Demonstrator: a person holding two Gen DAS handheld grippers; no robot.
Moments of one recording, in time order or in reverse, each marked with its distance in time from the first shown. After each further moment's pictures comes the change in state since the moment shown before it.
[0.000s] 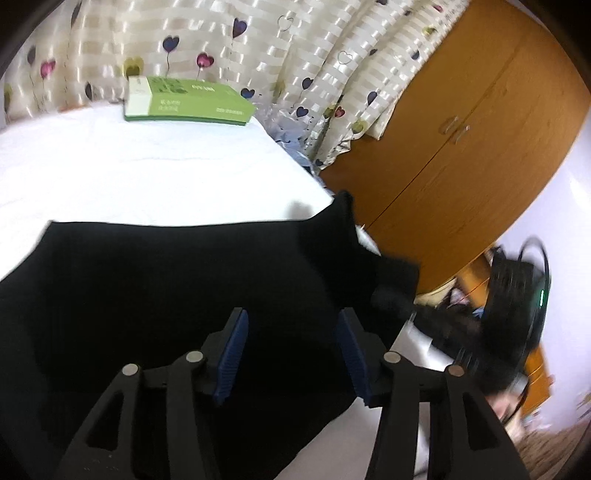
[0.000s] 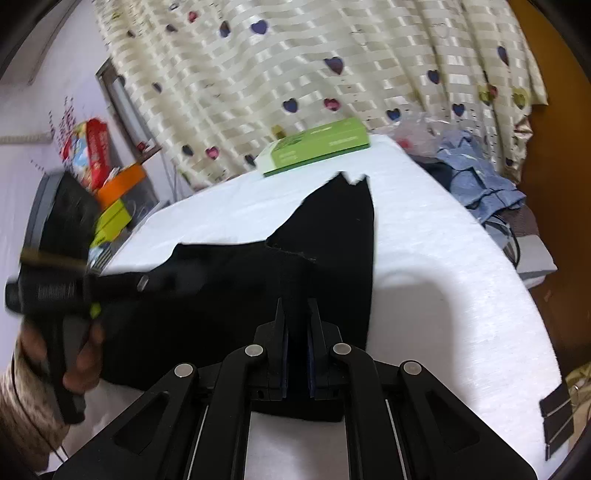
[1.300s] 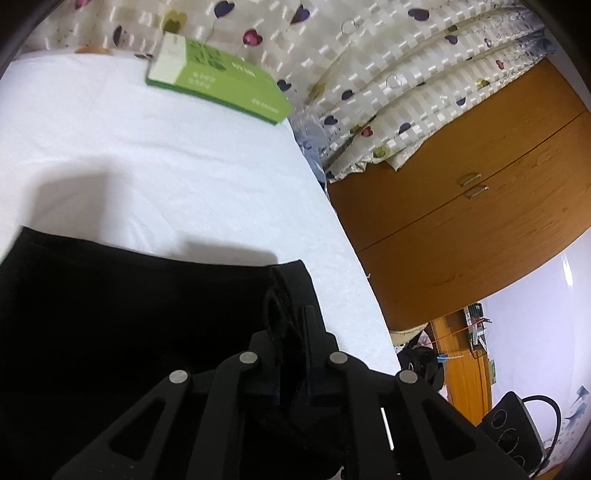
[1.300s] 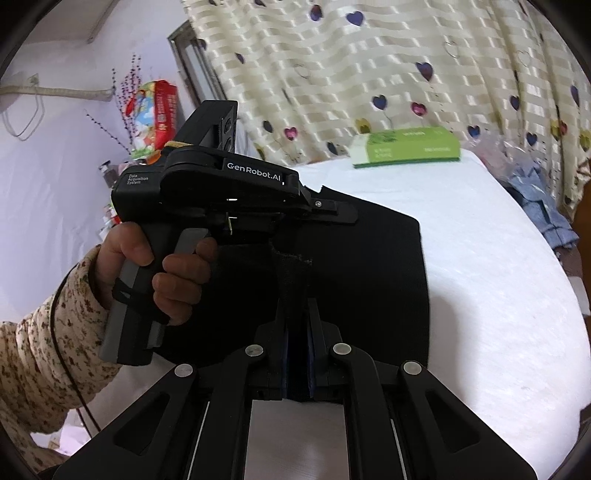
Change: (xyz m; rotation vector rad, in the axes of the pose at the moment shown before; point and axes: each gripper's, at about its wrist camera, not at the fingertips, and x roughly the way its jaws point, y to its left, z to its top) left arm 0.023 0.046 0.043 -0.249 0.015 -0.086; right arm 0.007 0.084 -0.002 -0.168 0.030 0.182
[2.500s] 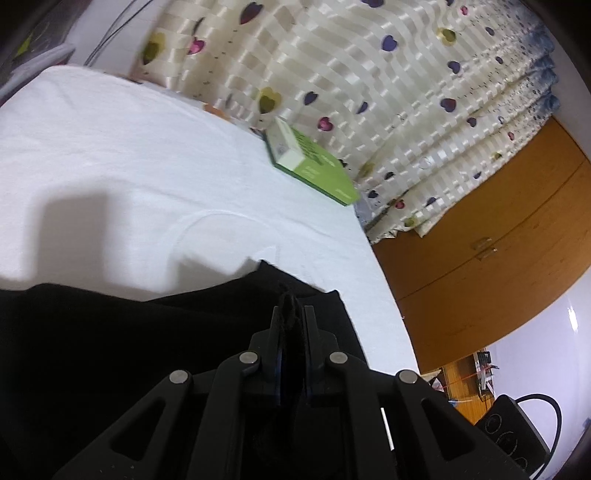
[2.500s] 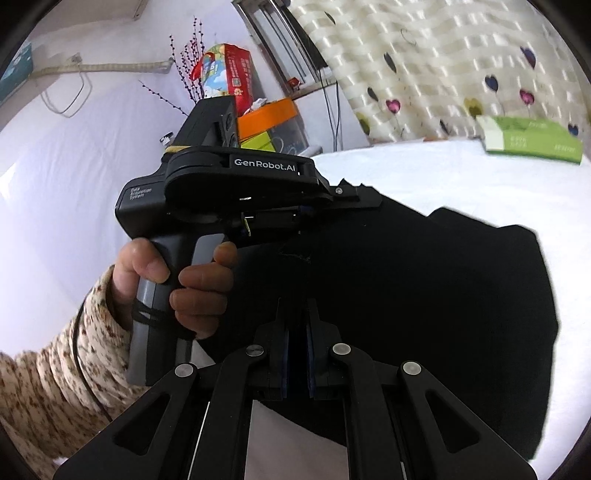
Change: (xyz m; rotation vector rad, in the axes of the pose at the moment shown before) left arm -0.148 0.105 -0.021 -0.101 -0.227 0.085; right arm 0.097 0.106 0.003 -0.056 0.102 0.249
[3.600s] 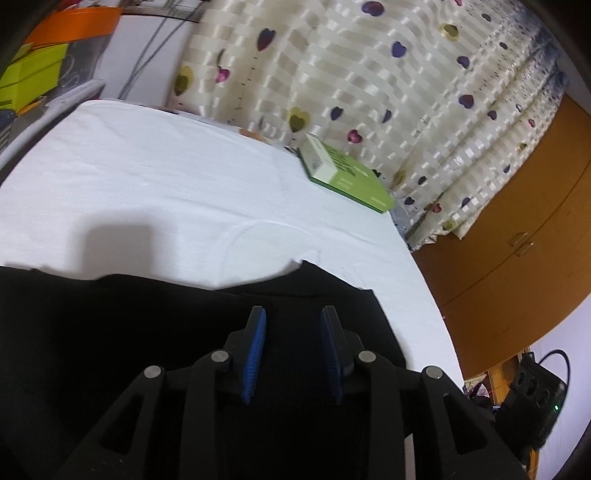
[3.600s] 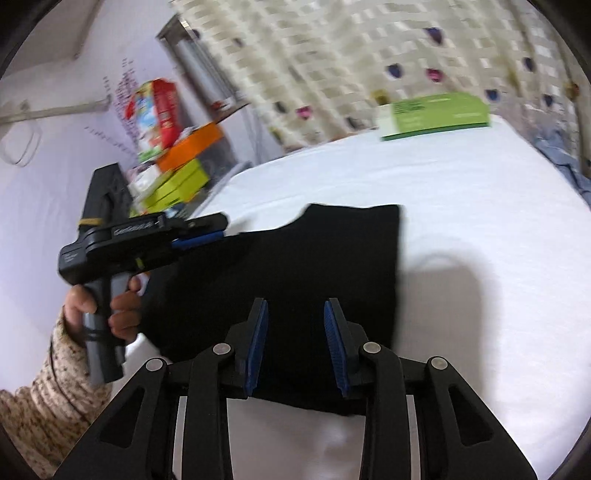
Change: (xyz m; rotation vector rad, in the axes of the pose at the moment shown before) left arm -0.021 -0.012 -0.020 0.074 -0.071 0.188; right arm -0.083 -0.075 -0.017 0.184 -0.053 -0.213
